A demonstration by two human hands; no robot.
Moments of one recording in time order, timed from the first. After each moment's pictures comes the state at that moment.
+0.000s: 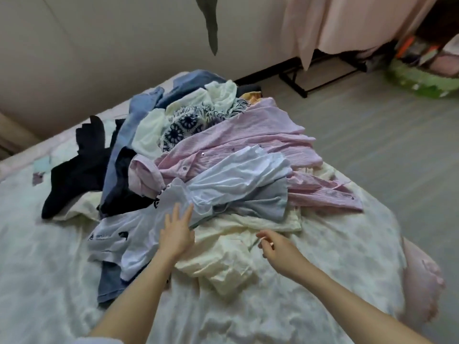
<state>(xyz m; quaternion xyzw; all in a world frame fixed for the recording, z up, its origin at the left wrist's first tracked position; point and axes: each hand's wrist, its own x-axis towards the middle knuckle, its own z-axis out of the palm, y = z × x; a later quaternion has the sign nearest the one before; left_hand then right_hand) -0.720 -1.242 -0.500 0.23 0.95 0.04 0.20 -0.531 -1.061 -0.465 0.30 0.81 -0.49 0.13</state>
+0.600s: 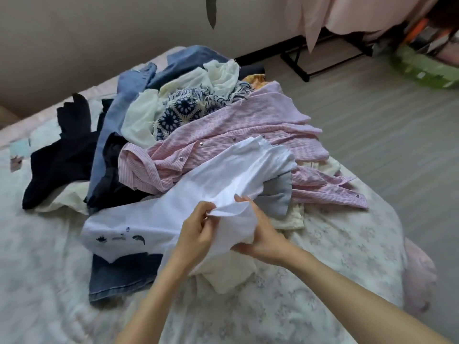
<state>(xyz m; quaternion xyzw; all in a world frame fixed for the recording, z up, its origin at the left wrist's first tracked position) -0.686 -1.207 -0.454 0.26 0.80 0.51 0.18 -0.593 -1.060 -0.475 0.15 0.83 -0.53 0.09</state>
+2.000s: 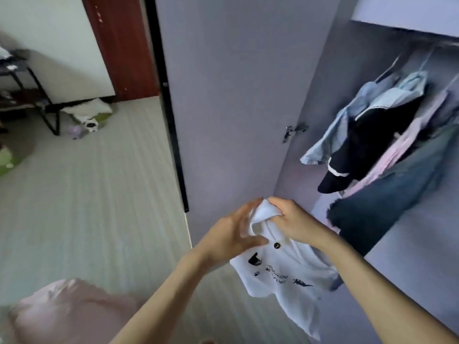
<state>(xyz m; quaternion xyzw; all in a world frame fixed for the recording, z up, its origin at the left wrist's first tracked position) 0.126 -1.099 -0.253 0.86 0.17 0.13 0.47 0.274 -1.196 -0.212 0.75 0.48 -0.30 -0.35</state>
